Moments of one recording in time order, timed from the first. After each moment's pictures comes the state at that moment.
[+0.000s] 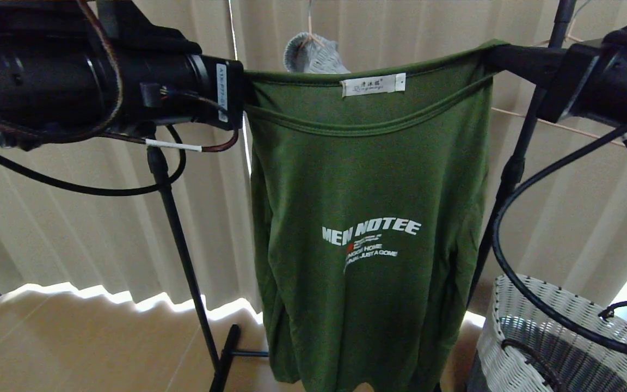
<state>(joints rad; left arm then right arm) -0.58 1.57 -1.45 -0.01 -0.01 0.12 0.50 1.42 -1.16 -0.40 0.04 -0.02</state>
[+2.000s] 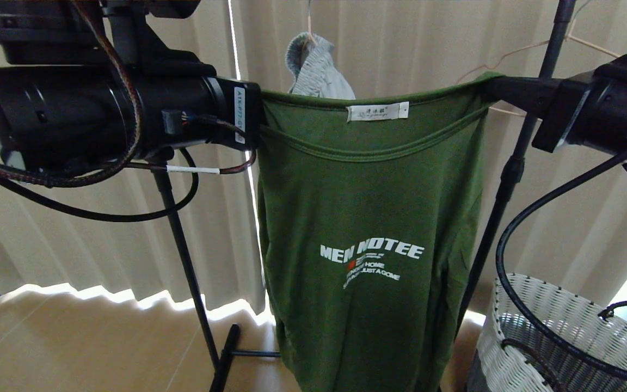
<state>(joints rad) -0.65 1.56 -1.36 -0.10 0.13 0.09 0.50 1.38 -1.08 -0.37 0.03 -0.02</state>
